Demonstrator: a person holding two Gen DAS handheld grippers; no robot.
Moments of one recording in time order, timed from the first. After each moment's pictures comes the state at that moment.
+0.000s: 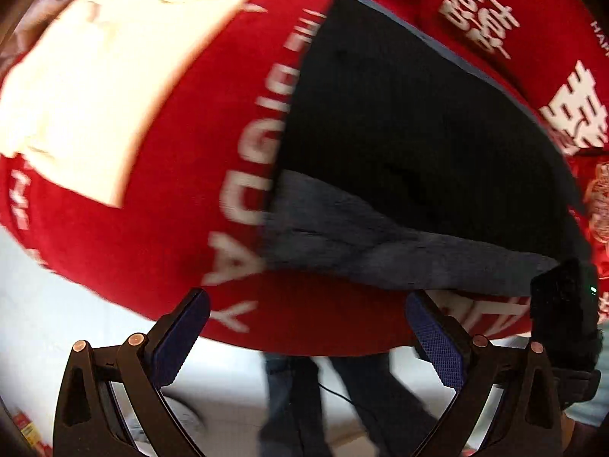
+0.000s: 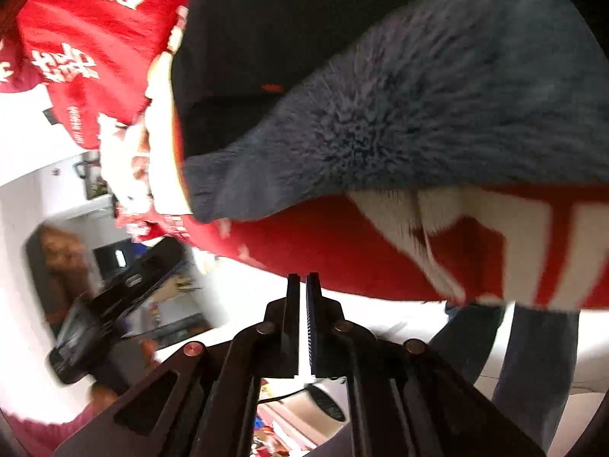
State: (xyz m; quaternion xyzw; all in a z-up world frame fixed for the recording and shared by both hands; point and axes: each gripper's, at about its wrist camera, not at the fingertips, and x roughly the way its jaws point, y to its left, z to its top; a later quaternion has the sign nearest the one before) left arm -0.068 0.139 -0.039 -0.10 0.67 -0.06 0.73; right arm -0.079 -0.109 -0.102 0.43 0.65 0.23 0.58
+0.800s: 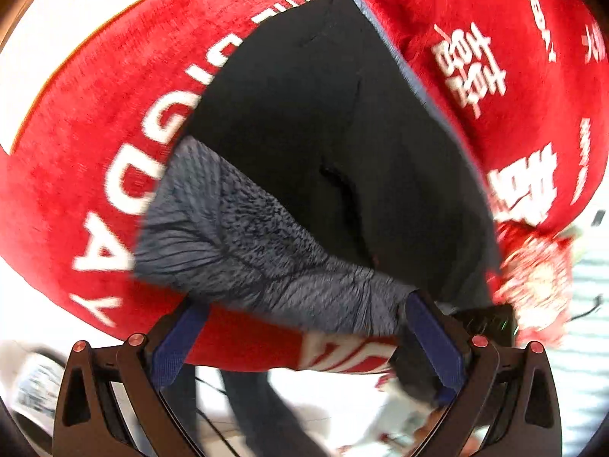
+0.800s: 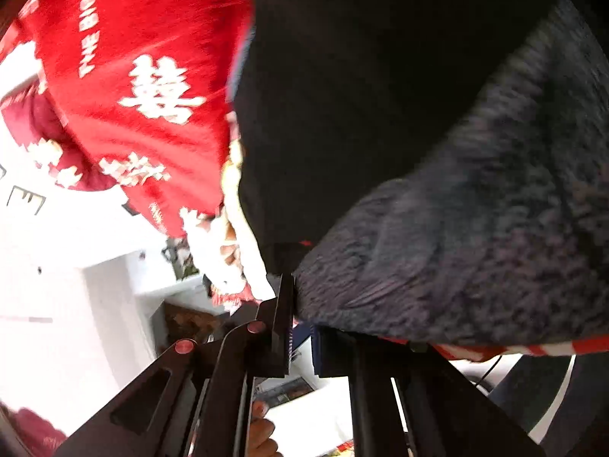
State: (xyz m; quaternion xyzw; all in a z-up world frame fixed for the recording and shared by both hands) left arm -0.053 0.140 -0.058 -0.34 0.65 -0.10 0.67; right arm -0.070 -0.158 -0.105 0.60 0.52 0.23 0.56
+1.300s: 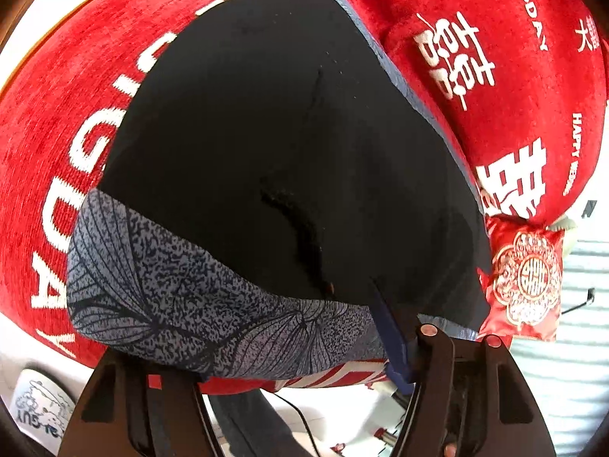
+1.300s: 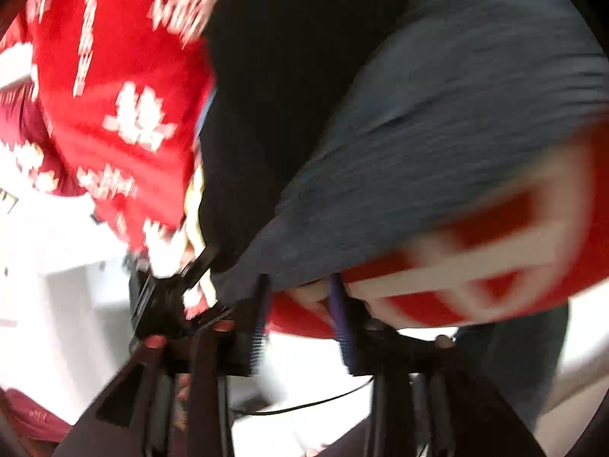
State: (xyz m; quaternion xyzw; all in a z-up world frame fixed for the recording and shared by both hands) left arm -0.034 0.123 -0.065 -0.31 0.65 -0.14 0.68; right arm -0.140 -0.277 -0.107 0.57 0.54 0.10 0.62
